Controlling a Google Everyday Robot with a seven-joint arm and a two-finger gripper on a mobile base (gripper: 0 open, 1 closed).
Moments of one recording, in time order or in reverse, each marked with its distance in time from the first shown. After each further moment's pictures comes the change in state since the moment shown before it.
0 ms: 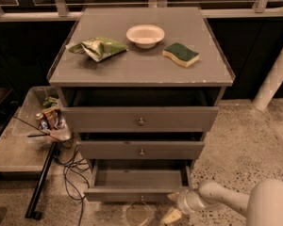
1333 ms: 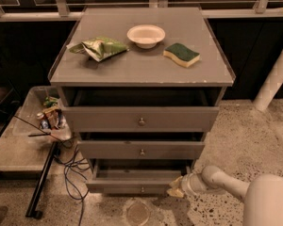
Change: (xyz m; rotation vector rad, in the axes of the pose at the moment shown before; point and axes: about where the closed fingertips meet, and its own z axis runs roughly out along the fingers) arm -0.034 -0.085 -0.037 0.154 -0.011 -0.024
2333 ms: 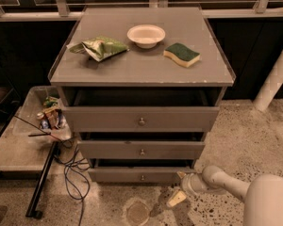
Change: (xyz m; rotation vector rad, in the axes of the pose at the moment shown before) arm 0.000 0.000 0.000 0.000 0.000 0.000
